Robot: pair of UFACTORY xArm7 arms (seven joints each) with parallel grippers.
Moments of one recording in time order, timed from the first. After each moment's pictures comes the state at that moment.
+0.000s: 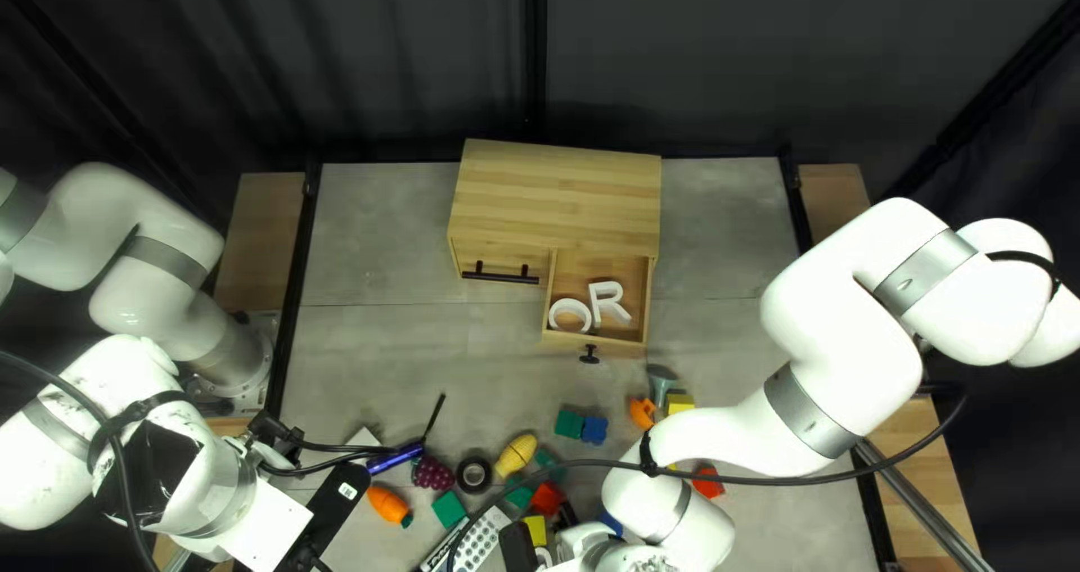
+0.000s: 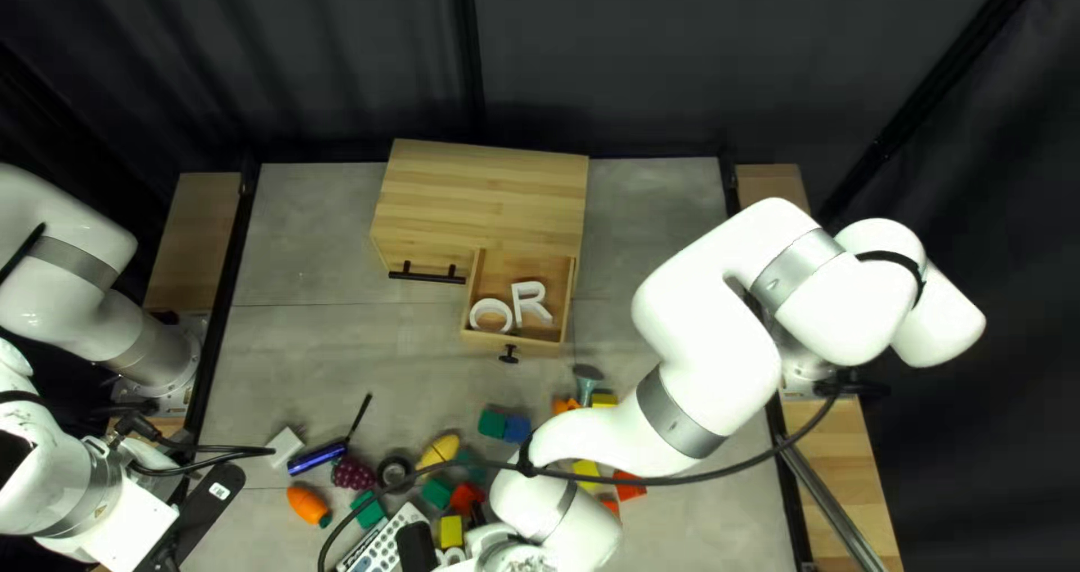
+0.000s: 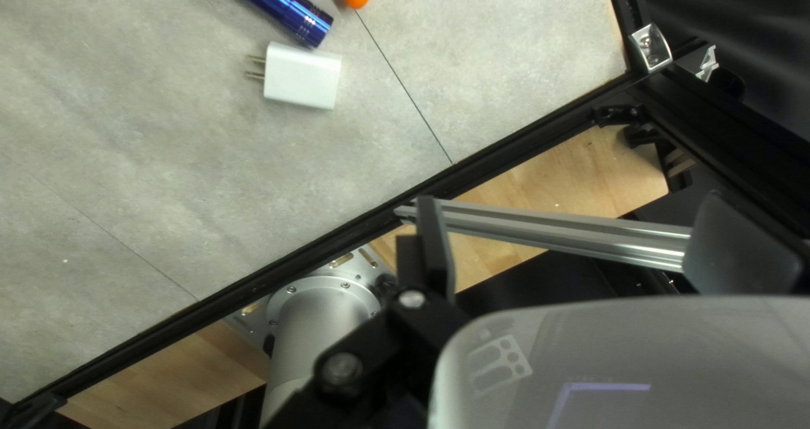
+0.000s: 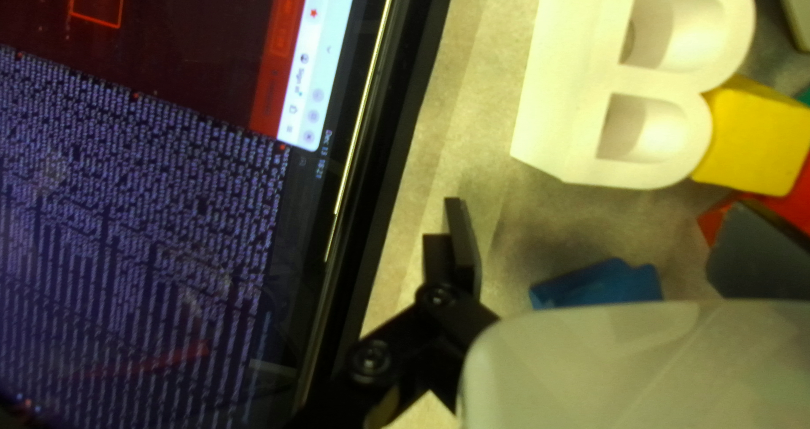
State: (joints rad) left arm -0.36 -0.53 -0.44 0.76 -0.32 1.35 -0.09; right arm 0.48 0.67 0.14 1.50 -0.46 0.75 0.63
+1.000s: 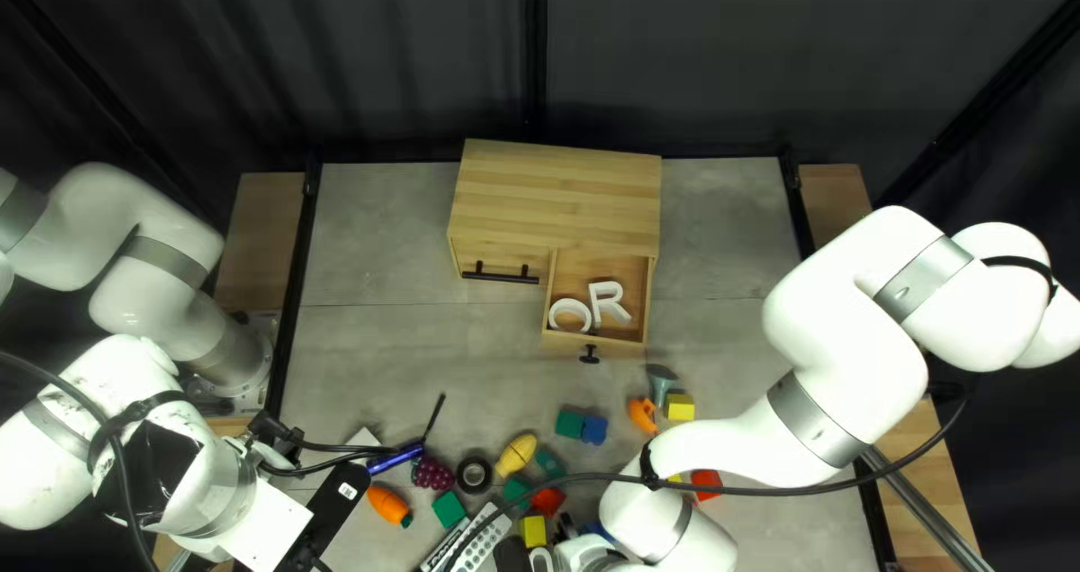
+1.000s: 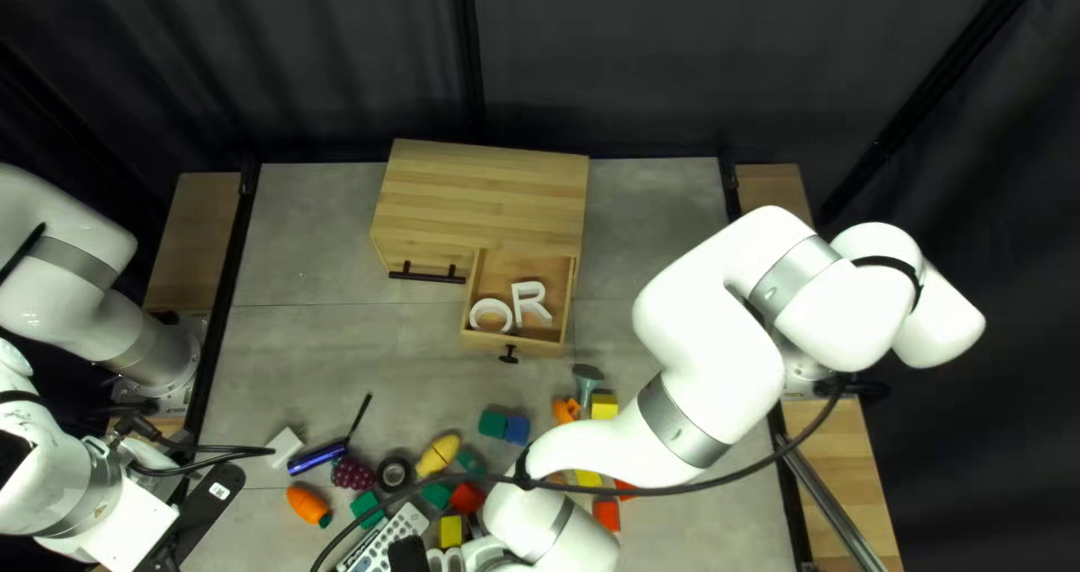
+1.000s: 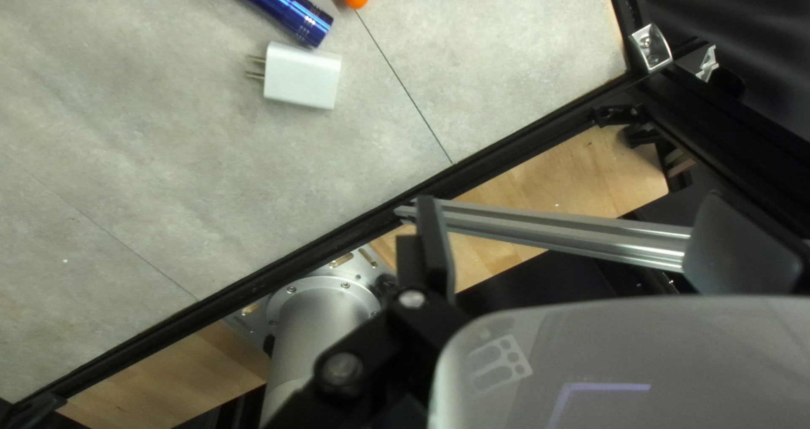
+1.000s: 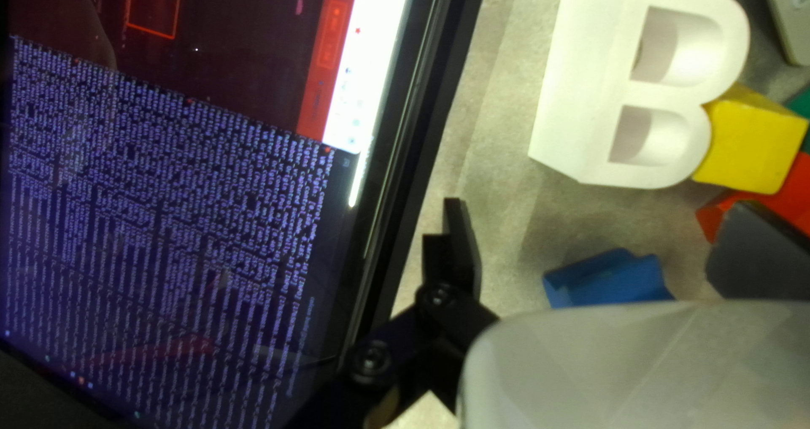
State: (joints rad) left arm -0.36 -0.53 -0.44 0.76 -0.32 1.35 -0.09; right arm 0.49 0.69 0.15 1.56 -0.44 0.81 0.63
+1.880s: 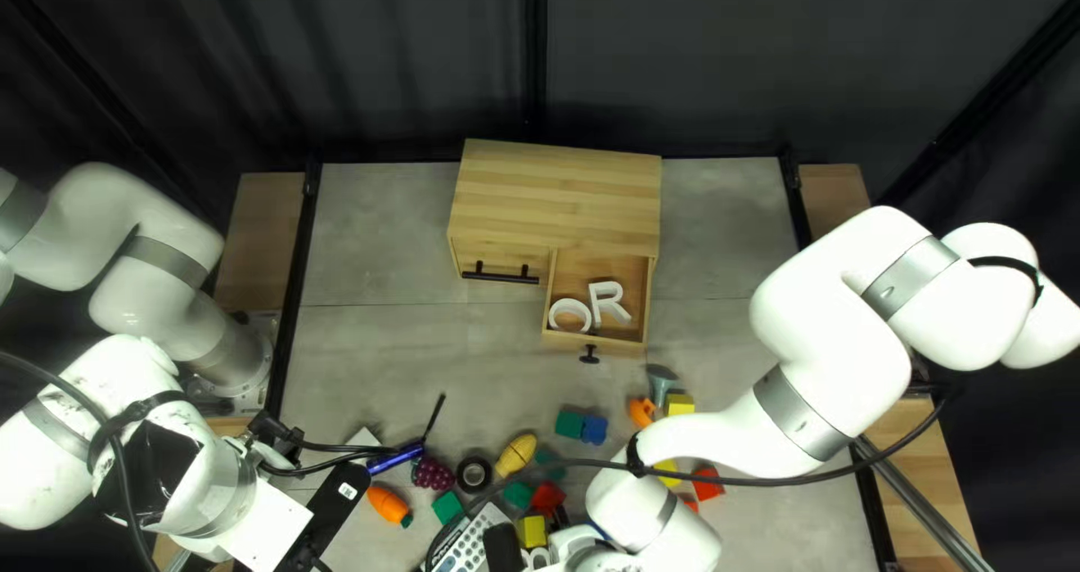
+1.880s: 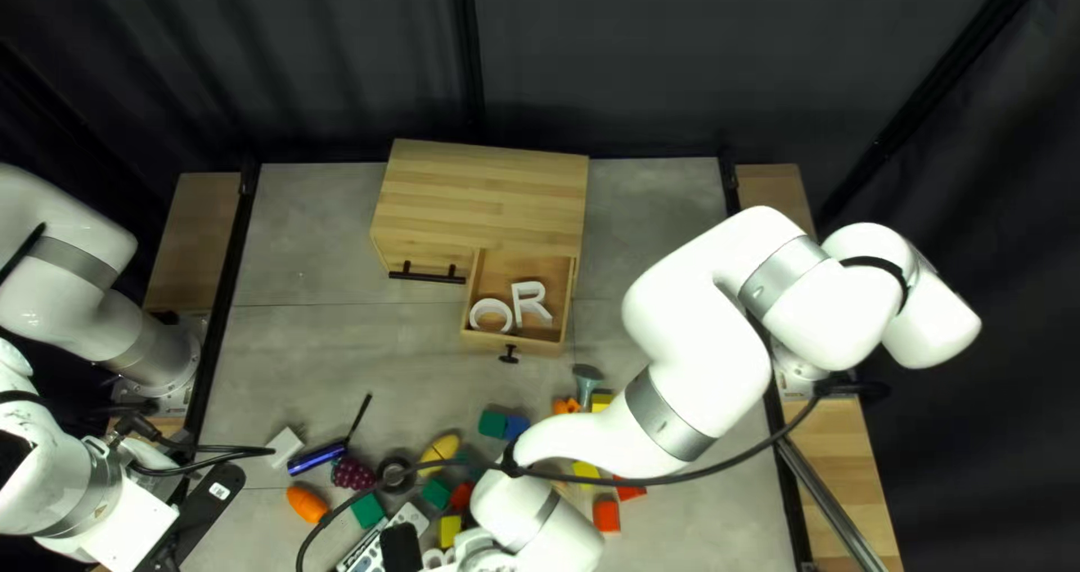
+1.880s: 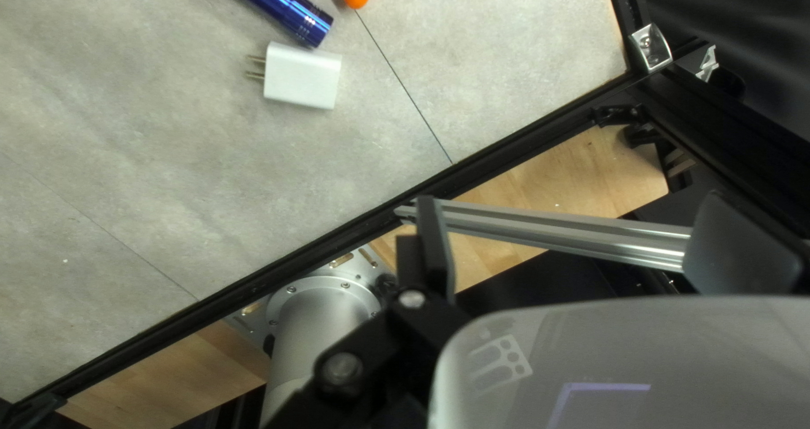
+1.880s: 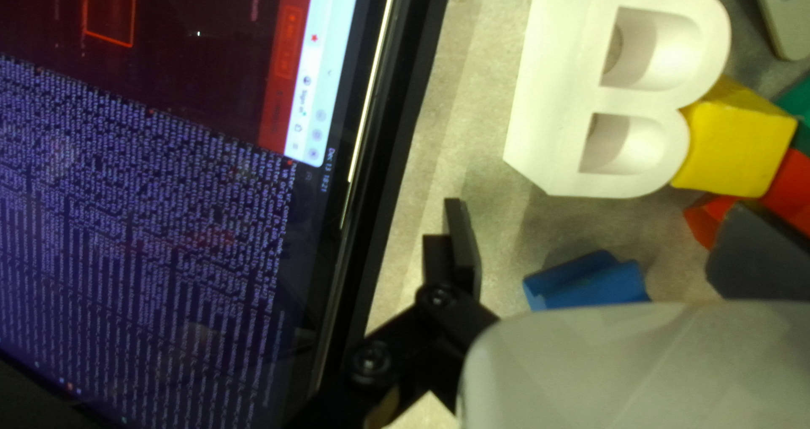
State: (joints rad) left arm -0.36 -0.53 -0.44 0.76 -0.32 1.35 -0.09; right arm 0.45 0.74 0.17 1.64 -0.37 0.90 0.58
